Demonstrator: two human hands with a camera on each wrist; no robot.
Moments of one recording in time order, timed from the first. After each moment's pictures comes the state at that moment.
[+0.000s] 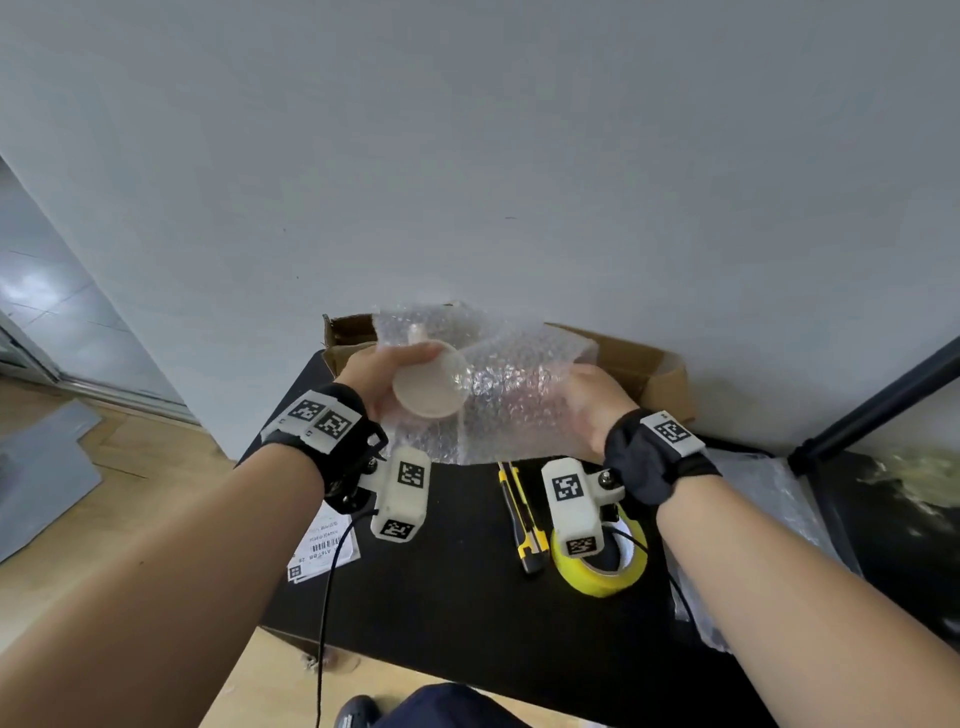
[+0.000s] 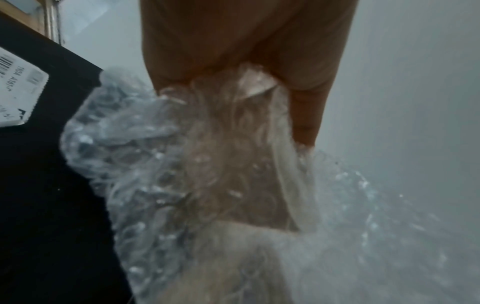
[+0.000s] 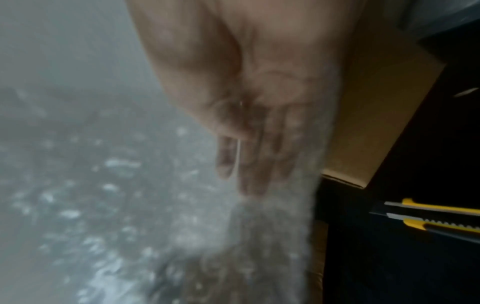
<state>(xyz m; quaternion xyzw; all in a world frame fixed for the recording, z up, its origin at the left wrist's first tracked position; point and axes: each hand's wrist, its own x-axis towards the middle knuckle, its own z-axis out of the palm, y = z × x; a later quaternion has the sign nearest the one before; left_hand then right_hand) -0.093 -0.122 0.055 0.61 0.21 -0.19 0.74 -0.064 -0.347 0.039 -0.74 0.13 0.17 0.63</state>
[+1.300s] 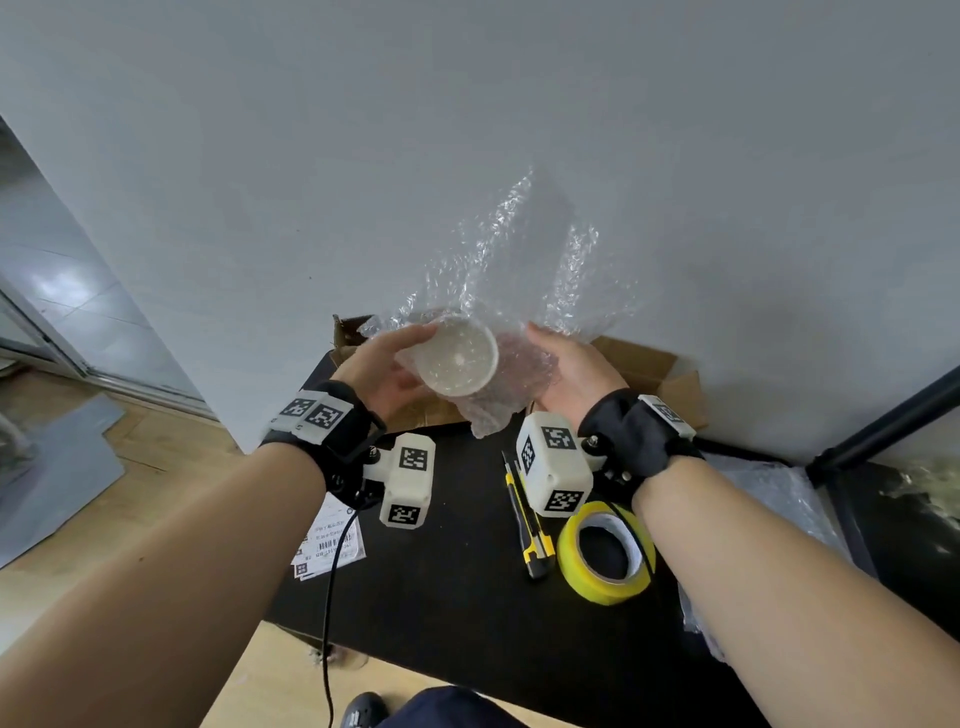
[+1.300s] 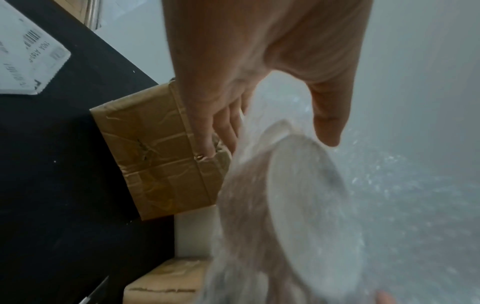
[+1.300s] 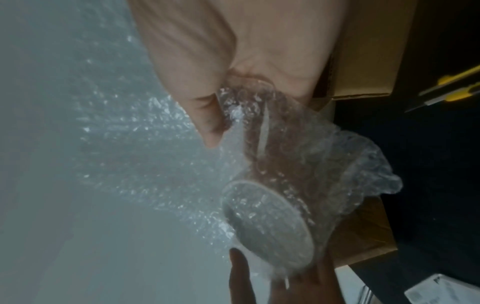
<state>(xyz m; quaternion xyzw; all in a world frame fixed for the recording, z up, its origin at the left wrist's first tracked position) -0.091 -0.126 0.061 0.51 0.19 -0.10 0.83 -0.059 -0.321 0.064 -0.57 0.12 0.20 0.79</state>
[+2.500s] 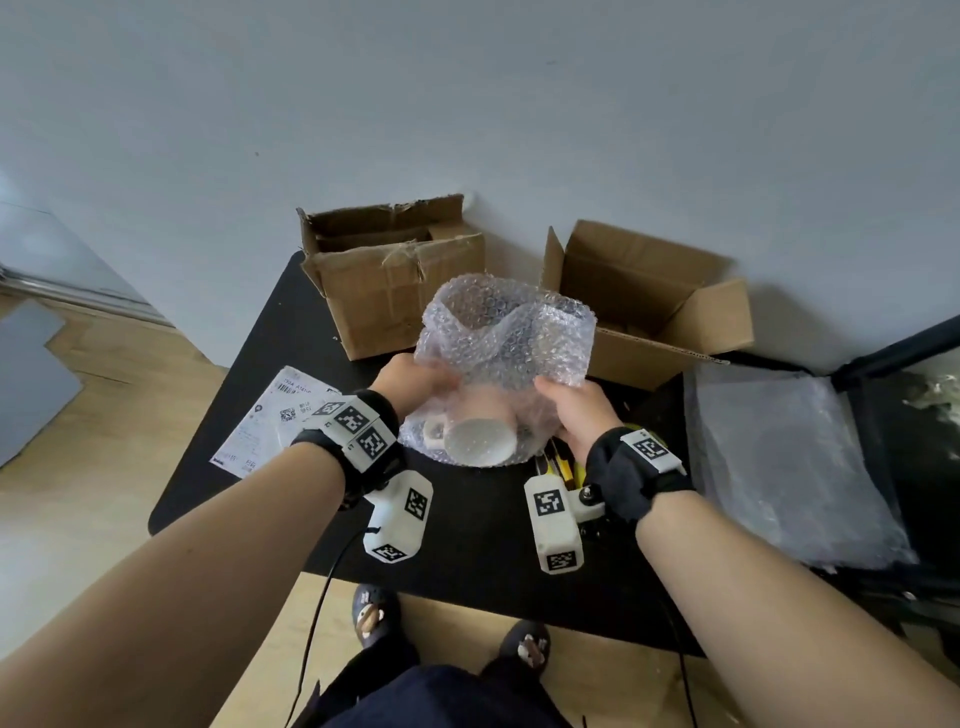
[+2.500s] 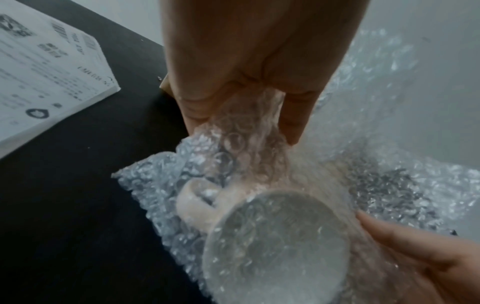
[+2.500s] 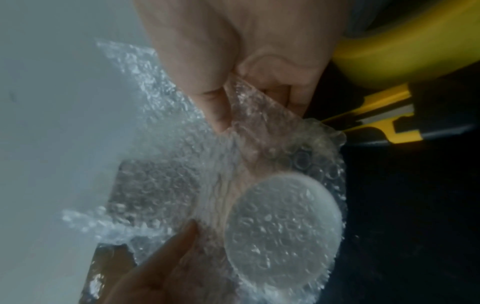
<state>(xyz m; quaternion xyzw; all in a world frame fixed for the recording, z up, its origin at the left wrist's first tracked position) -0.083 -0.132 -0.068 0.78 0.22 -0.24 0.53 -0.101 -0.324 -0.054 -0.72 0.27 0.21 0.60</state>
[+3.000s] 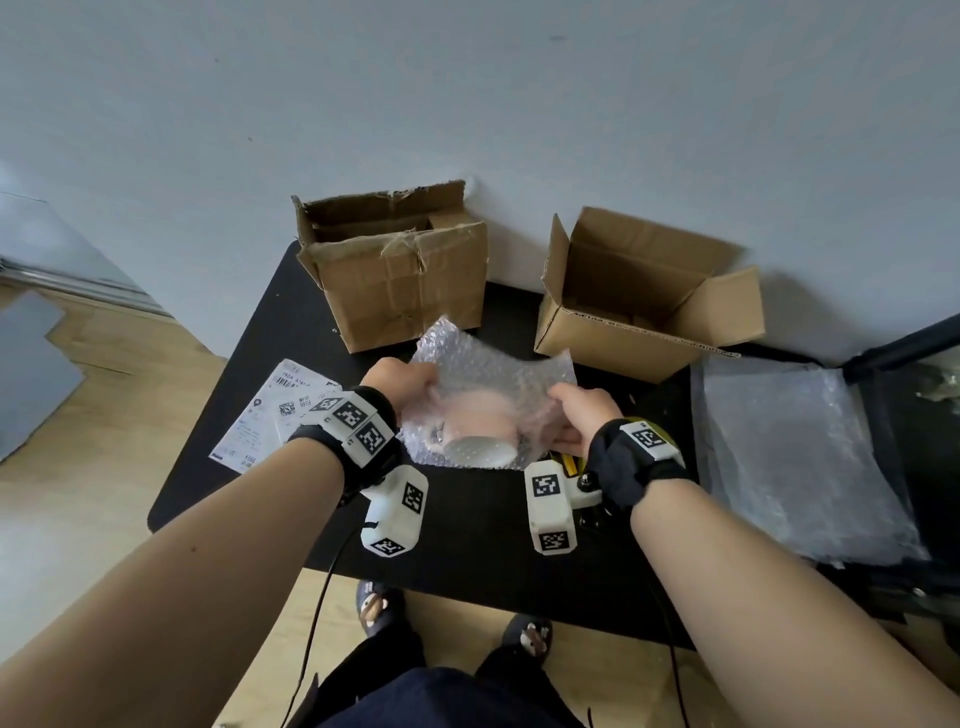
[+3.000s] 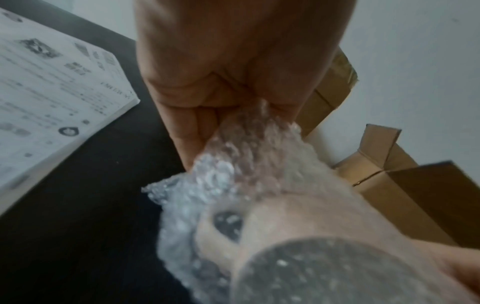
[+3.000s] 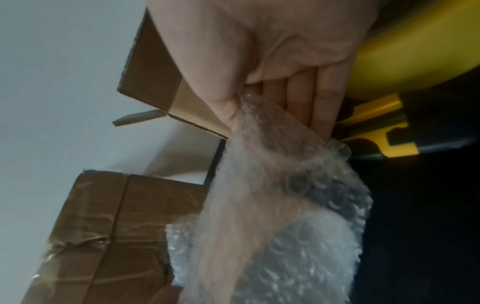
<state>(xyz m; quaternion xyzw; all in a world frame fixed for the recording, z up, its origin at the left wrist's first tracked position) -0.086 -0.124 -0.074 0.76 0.30 -0.27 0.51 -0.093 -0.330 -0.065 -0.70 0.38 0.26 0.54</state>
